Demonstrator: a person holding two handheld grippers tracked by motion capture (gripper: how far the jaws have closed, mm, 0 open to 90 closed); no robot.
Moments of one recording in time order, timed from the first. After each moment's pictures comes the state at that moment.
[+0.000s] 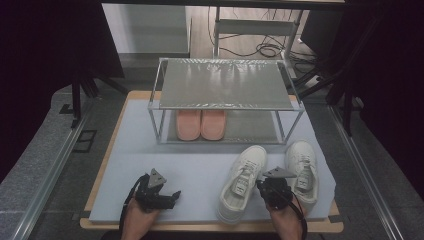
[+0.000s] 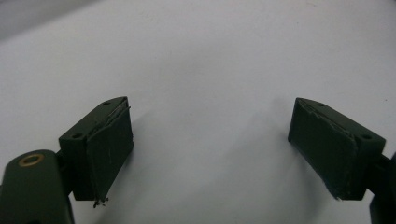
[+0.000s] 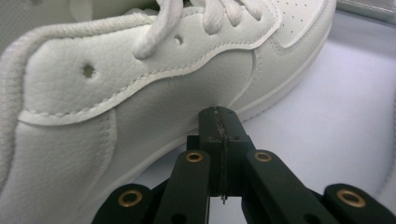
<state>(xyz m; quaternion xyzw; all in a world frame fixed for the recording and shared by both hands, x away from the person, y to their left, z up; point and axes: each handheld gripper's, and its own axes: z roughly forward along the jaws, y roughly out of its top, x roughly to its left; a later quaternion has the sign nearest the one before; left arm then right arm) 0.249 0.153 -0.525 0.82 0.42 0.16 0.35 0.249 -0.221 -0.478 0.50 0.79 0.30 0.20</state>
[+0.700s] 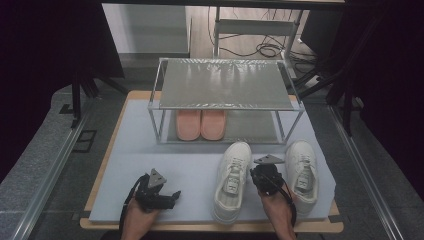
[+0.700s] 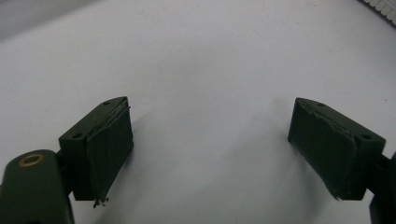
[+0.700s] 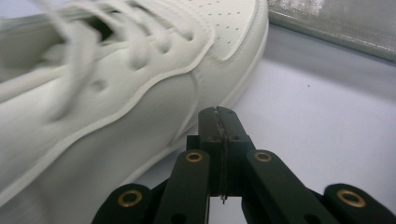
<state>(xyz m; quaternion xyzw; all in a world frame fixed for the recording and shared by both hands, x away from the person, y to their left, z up) 0.249 0.153 -0.525 0.82 0.42 0.16 0.35 0.286 -0.202 -0.477 0.50 0.79 0.29 0.21</state>
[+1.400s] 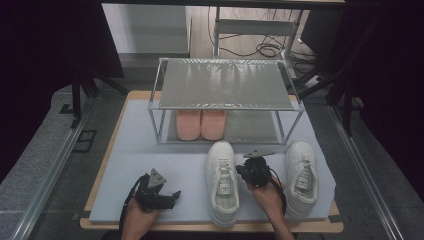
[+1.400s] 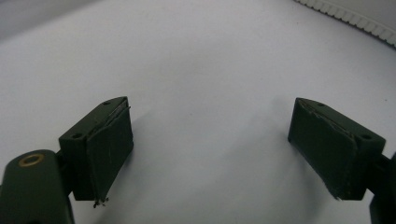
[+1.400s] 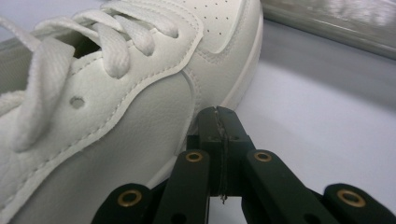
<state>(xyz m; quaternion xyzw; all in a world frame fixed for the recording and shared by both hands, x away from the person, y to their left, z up) 0.249 0.153 -0.525 0.82 0.42 0.16 0.35 0.313 -0.182 -0.488 0.45 0.81 0.35 0.13</state>
